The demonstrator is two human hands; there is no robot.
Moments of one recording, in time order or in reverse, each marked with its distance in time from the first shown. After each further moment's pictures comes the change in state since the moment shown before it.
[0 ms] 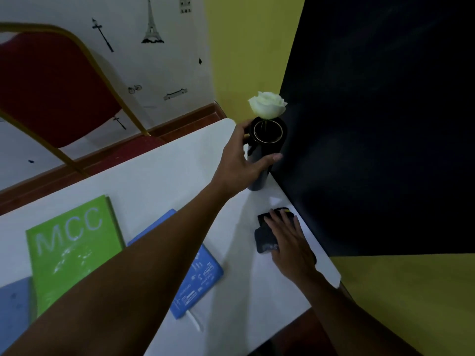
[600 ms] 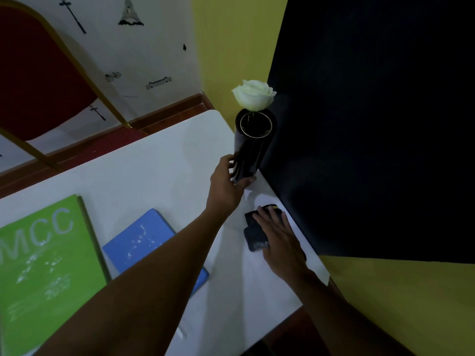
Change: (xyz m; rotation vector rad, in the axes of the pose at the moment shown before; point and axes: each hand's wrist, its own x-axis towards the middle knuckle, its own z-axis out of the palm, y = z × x) left_hand -0.024 -0.081 0.047 0.054 0.042 -0.300; right_hand 0.006 0.003 -0.002 0.042 0.016 0.011
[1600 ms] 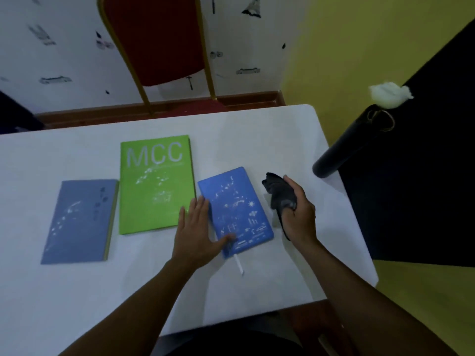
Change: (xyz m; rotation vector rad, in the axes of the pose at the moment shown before) left_hand -0.247 -0.145 -0.163 0.708 0.111 -0.204; right_hand 0.021 -0.164 0.001 0.639 0.033 0.195
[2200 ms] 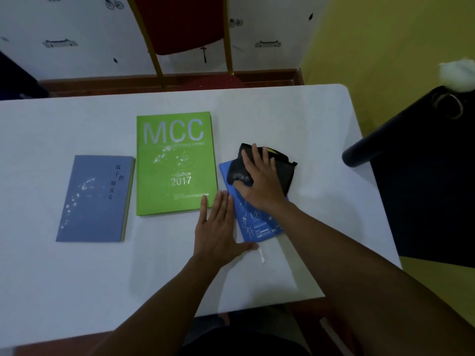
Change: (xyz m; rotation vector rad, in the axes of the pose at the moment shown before) left_hand -0.015 -0.011 0.019 0.312 -0.132 0.092; right_hand 0.040 -0.006 0.135 -0.614 -0.473 -0.299
